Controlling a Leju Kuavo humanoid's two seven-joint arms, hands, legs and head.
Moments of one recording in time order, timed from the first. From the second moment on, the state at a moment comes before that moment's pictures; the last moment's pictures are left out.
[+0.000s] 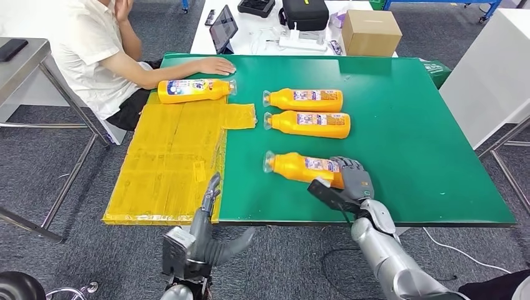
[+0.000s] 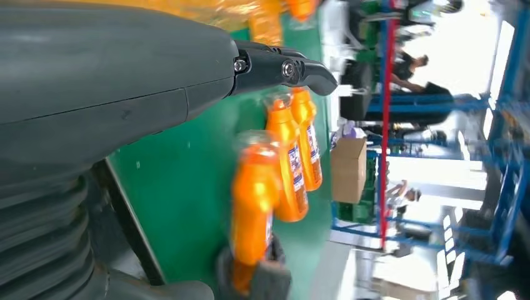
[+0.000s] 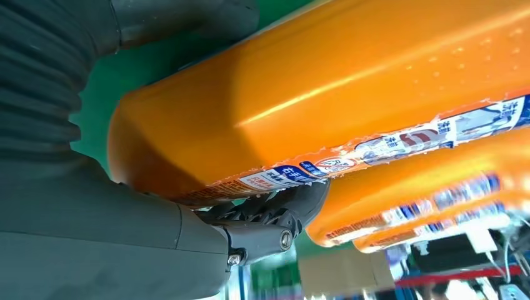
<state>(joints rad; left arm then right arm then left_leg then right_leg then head) 0.02 -0.15 -0.55 -1.42 0.07 0.37 -0.48 -0.49 -0.04 0.19 -0.52 0.81 -0.38 -0.46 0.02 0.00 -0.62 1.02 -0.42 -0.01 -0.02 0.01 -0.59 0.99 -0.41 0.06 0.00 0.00</state>
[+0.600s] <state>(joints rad) 0.01 -0.17 -0.52 -1.42 0.48 0.41 -0.44 -0.30 0.06 0.18 -0.84 0.36 -0.28 -0.66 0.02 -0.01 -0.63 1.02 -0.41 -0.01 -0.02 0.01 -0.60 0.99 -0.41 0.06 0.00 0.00</state>
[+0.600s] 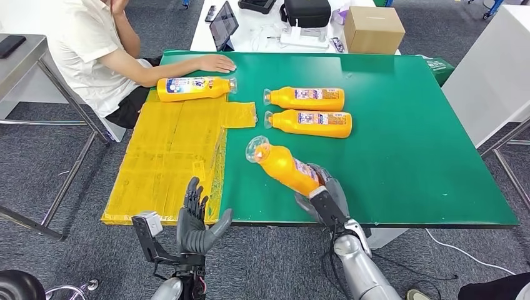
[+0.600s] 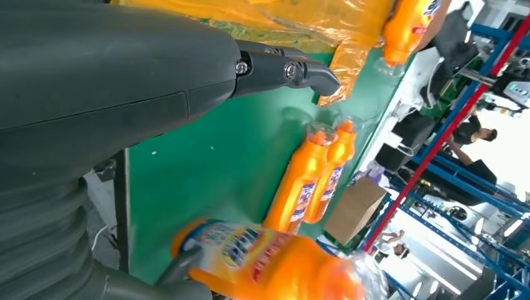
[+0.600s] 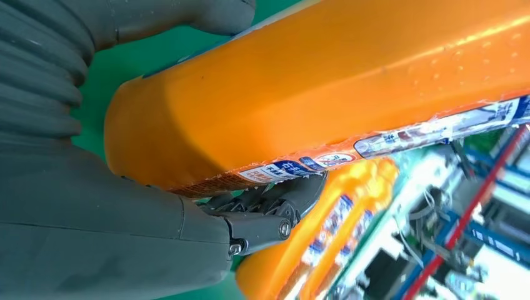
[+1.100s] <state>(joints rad) -0.03 -0.15 -0.62 -1.42 0.53 0.31 -0.36 -0.27 0.13 0.36 -0.89 0.31 -0.20 -0.65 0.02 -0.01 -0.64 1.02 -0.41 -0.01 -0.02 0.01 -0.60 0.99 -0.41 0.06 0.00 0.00</state>
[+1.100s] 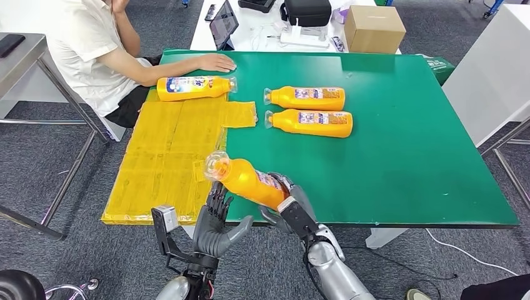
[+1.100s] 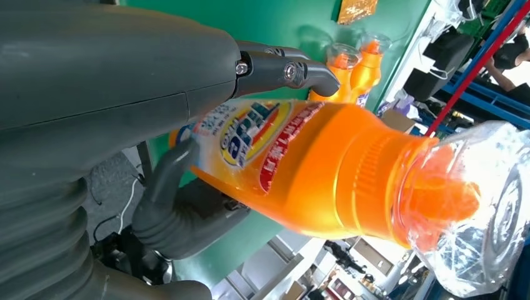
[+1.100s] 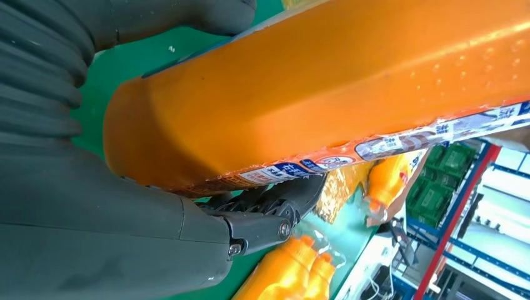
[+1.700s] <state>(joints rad) -0.10 -0.14 -0.64 -1.40 0.54 0.39 -0.37 -0.27 0.17 0.52 -0.86 0.31 -0.20 -0.67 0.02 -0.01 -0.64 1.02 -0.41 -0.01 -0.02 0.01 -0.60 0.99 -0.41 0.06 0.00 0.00</state>
